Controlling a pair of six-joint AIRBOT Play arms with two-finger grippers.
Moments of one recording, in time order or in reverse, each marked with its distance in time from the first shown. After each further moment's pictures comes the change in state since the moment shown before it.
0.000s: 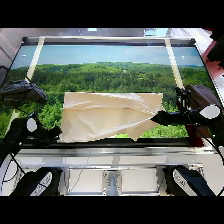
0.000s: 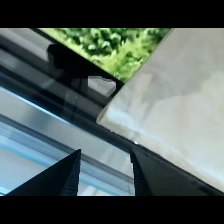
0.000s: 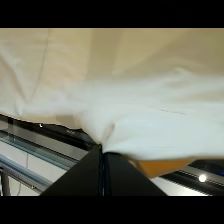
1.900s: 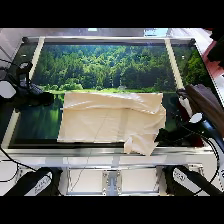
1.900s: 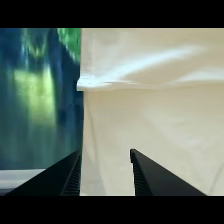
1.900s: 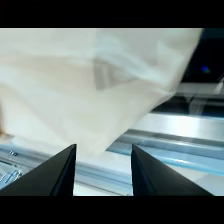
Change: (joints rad) left arm 0.000 -0.146 0.597 -0.058 -0.006 0.594; right arm -0.147 -0.232 -0.206 -0.242 0.123 0.052
